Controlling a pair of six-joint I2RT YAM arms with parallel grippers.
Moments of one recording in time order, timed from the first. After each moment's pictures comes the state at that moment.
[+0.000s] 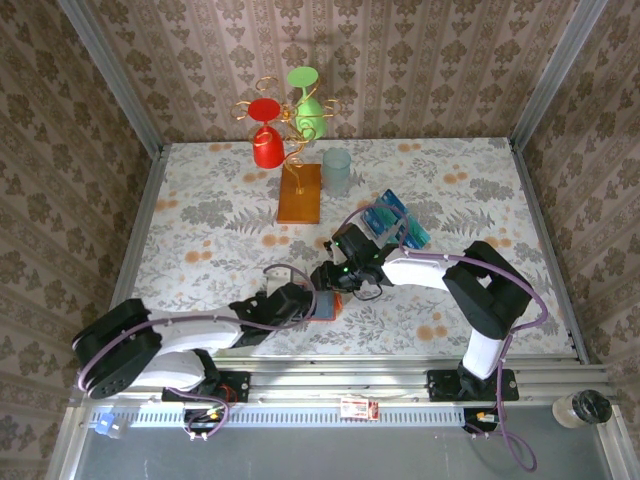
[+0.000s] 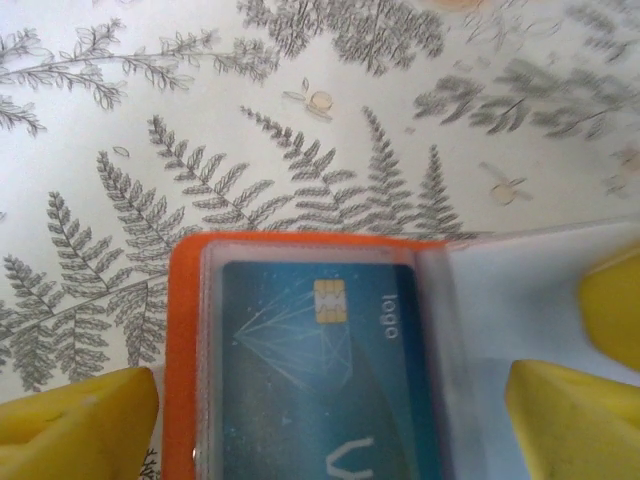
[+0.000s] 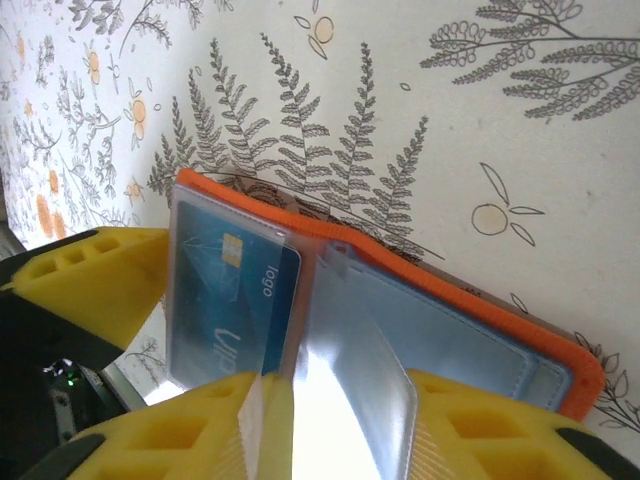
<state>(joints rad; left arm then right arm) -1.07 1.24 0.39 -0.03 -0.45 -0.82 0.74 1.77 0.96 -0.11 -0.43 0.76</state>
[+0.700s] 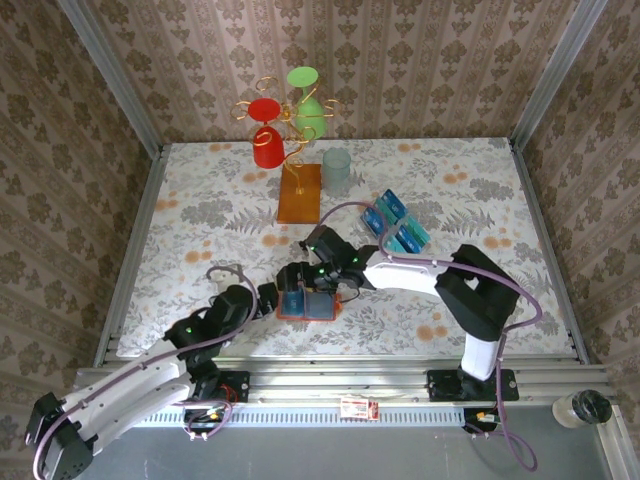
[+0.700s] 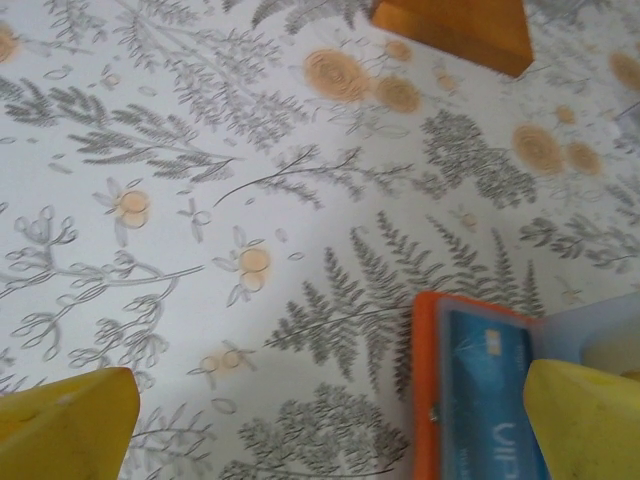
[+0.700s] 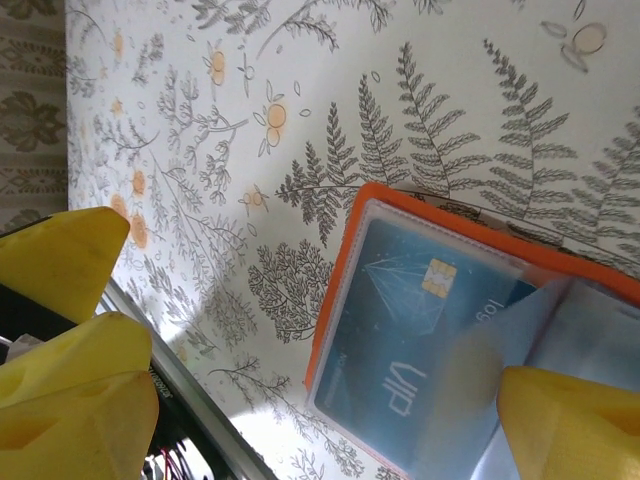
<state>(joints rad) -0.85 0.58 0.26 -0.42 -0.44 -0.81 0.88 1.82 1.10 -0.12 -0.36 0.85</state>
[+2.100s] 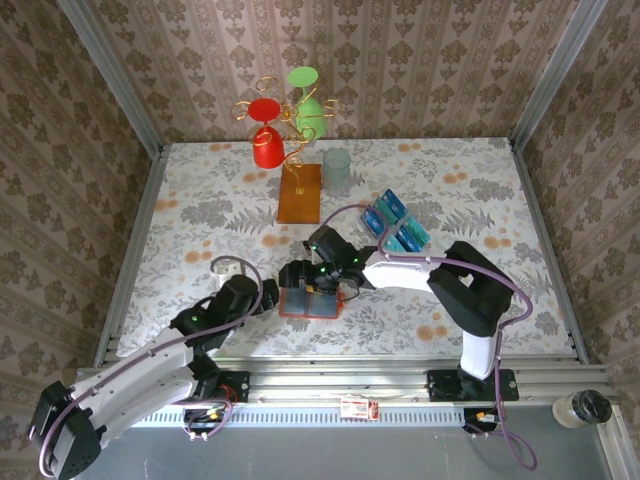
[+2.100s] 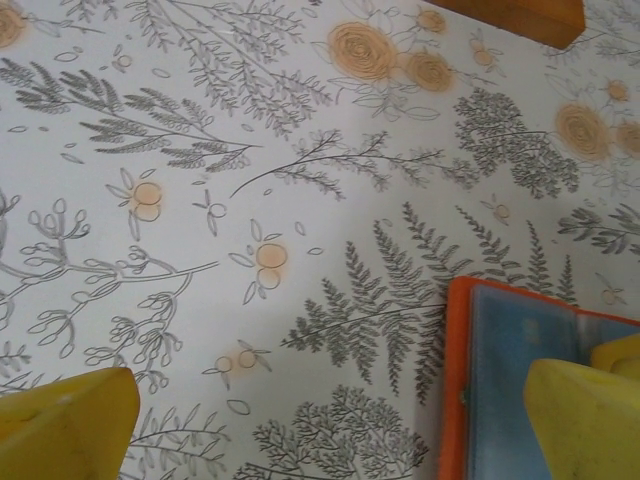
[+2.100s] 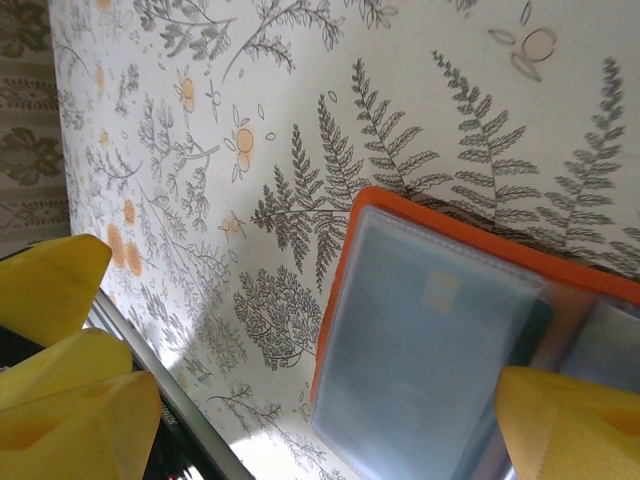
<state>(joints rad) -0.79 0.72 0.34 -0.42 -0.39 -0.79 0.85 1.85 1.07 -0.05 -0.37 0.92</state>
